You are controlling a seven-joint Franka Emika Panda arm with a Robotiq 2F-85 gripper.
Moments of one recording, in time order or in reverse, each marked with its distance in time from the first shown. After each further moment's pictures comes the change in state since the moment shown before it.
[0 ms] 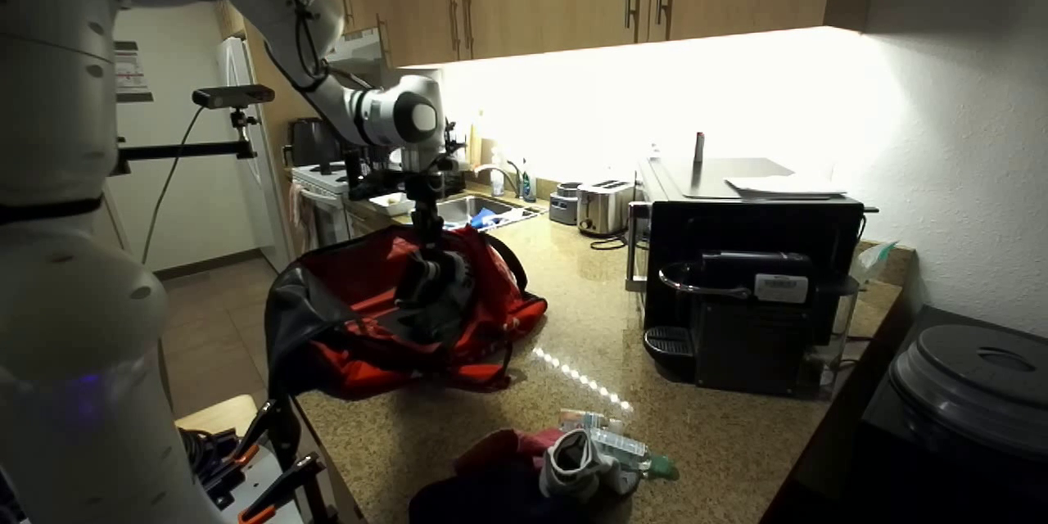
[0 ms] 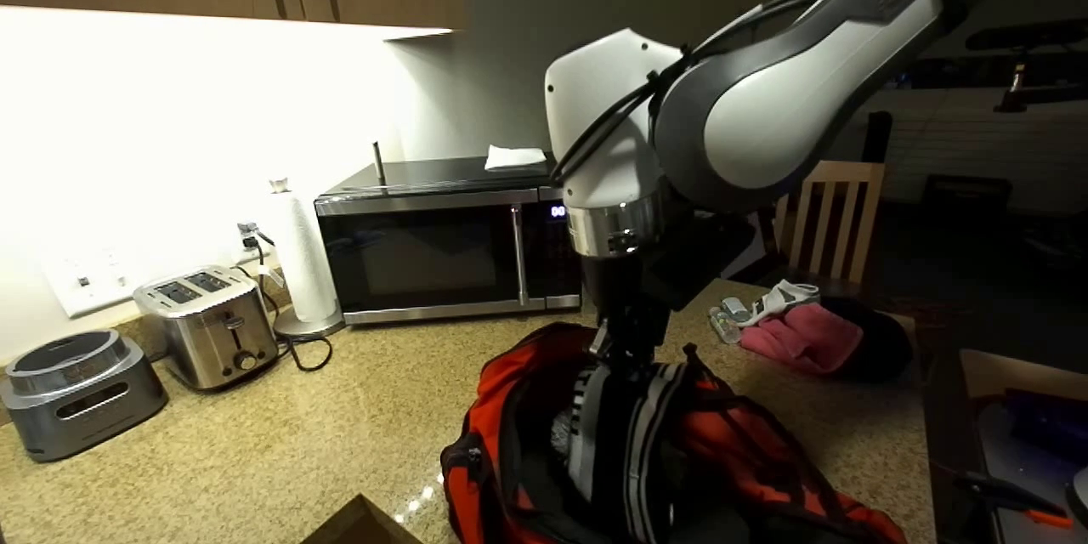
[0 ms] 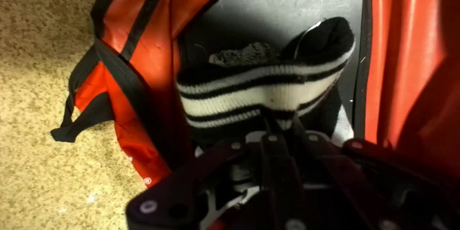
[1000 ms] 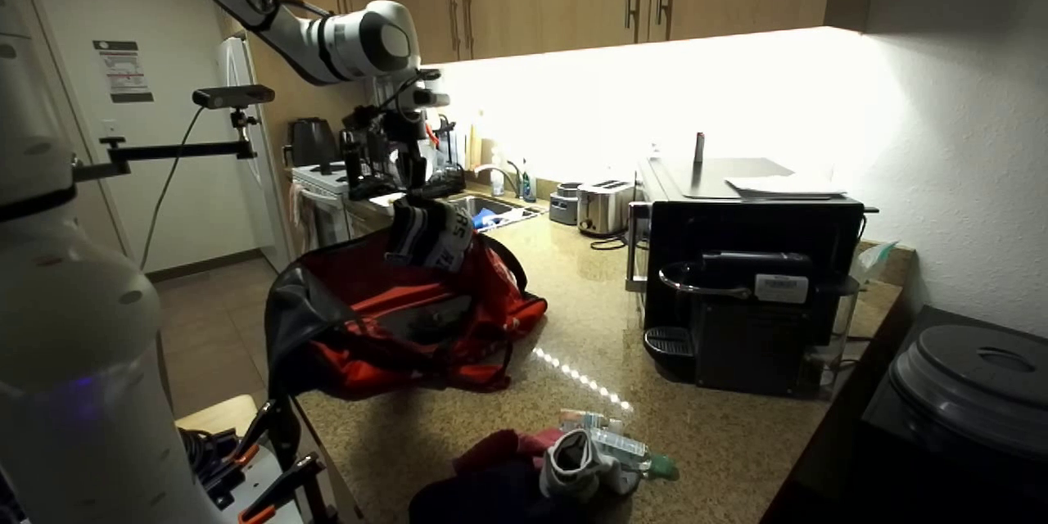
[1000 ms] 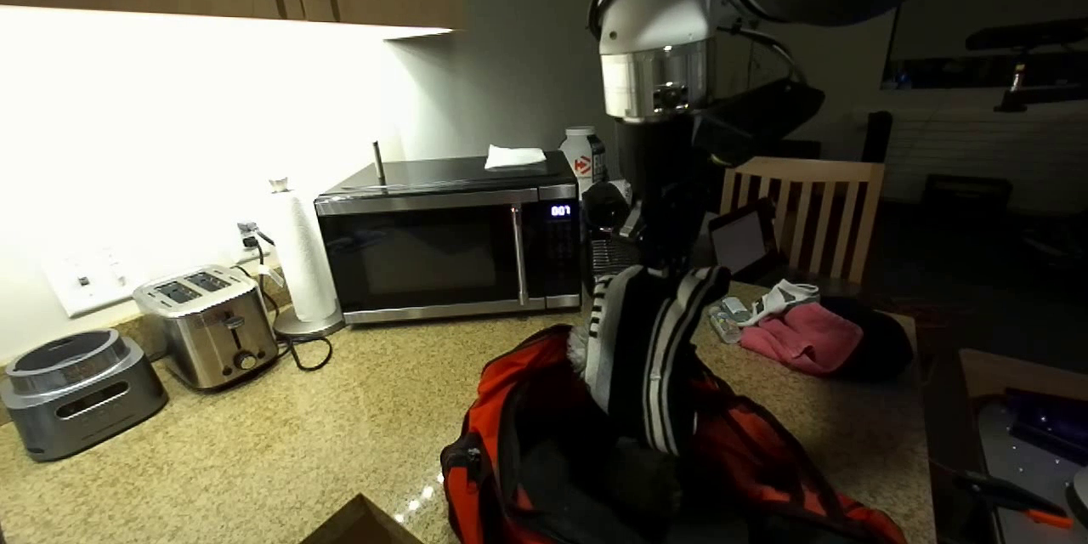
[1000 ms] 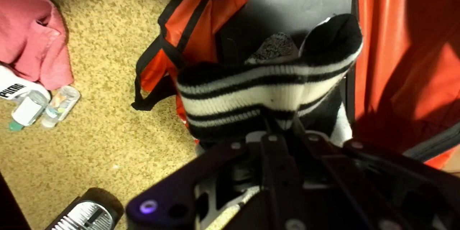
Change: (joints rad) arm -0.059 -0.238 0.077 0.000 -0.046 -0.190 0.058
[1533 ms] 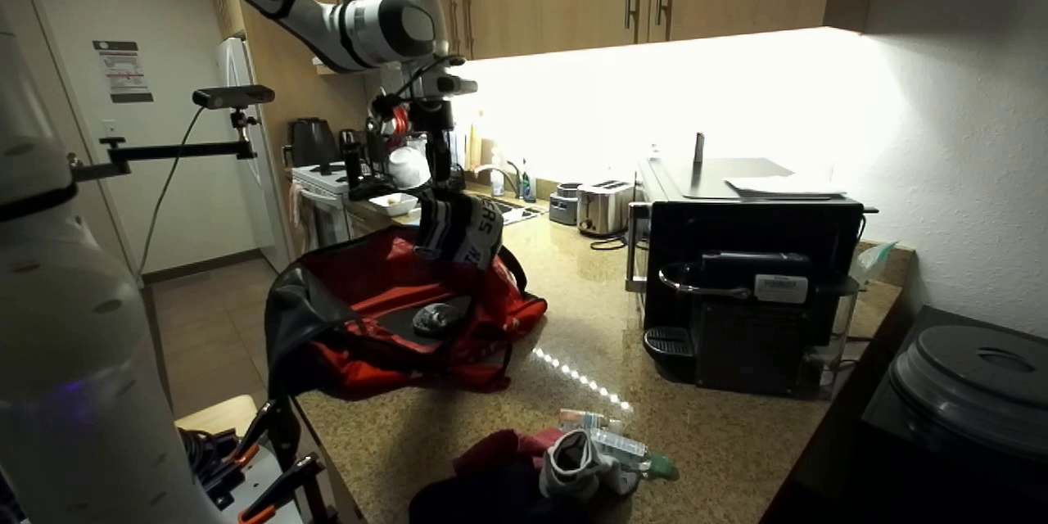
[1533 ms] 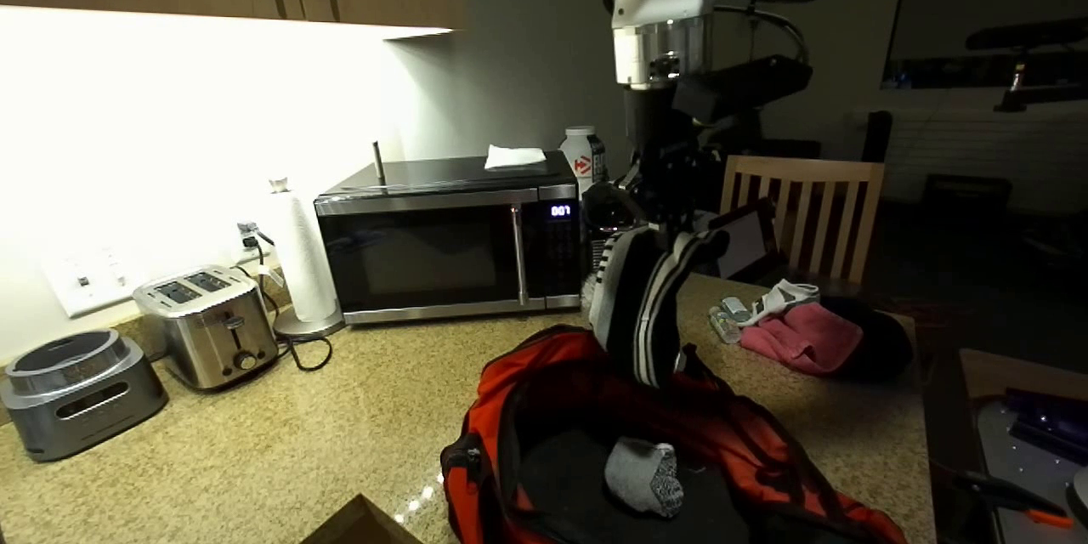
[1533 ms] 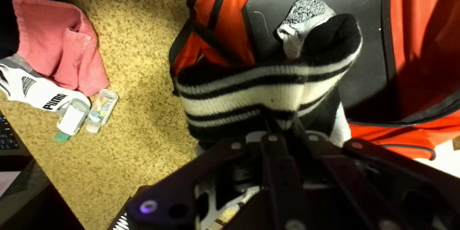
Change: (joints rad) arm -0.110 -0.039 -0.015 0.000 0.000 -0.012 0.047
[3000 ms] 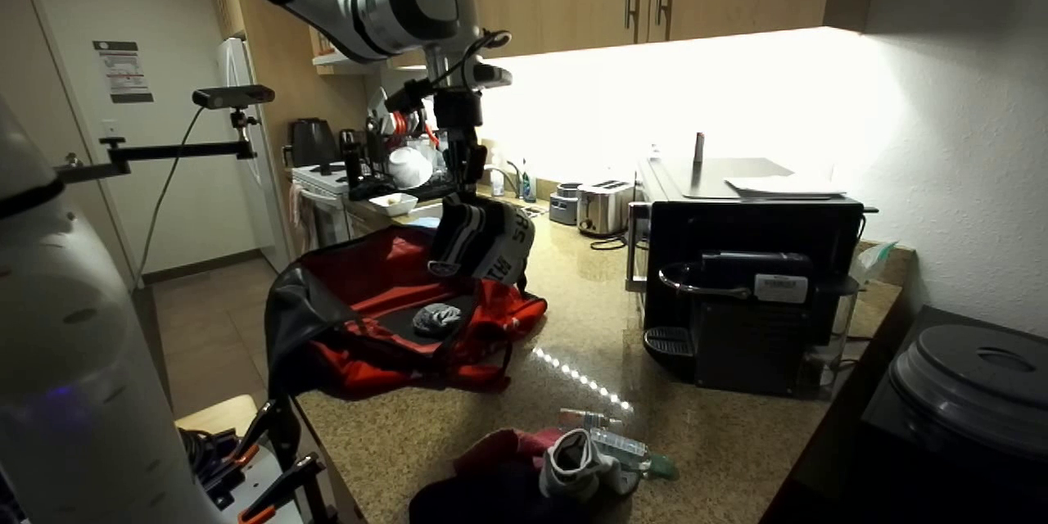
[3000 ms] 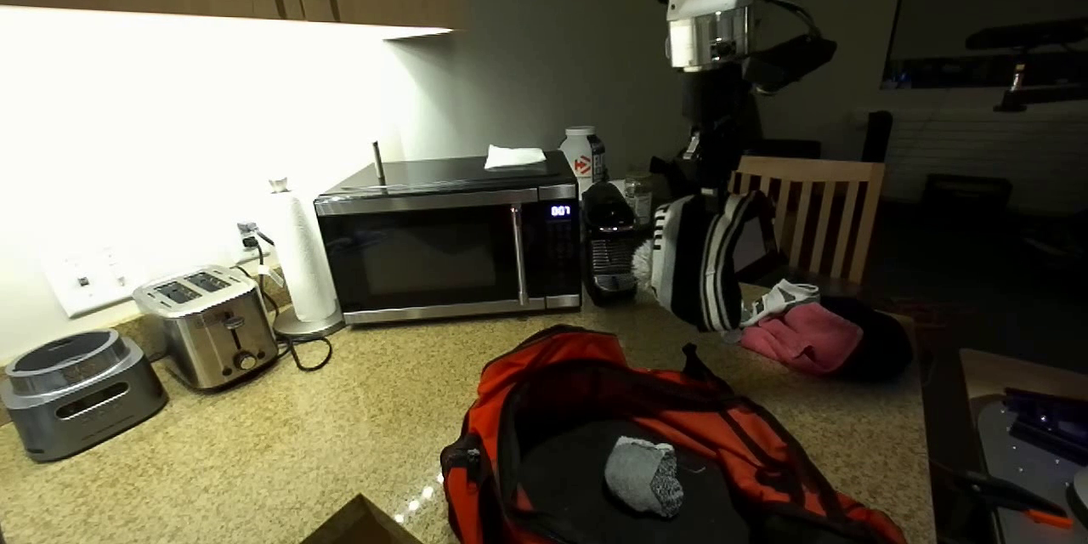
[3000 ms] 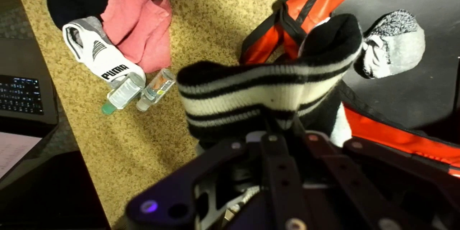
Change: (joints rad) arm -0.117 -0.128 -0.073 -0.108 -0.027 -0.047 -0.358
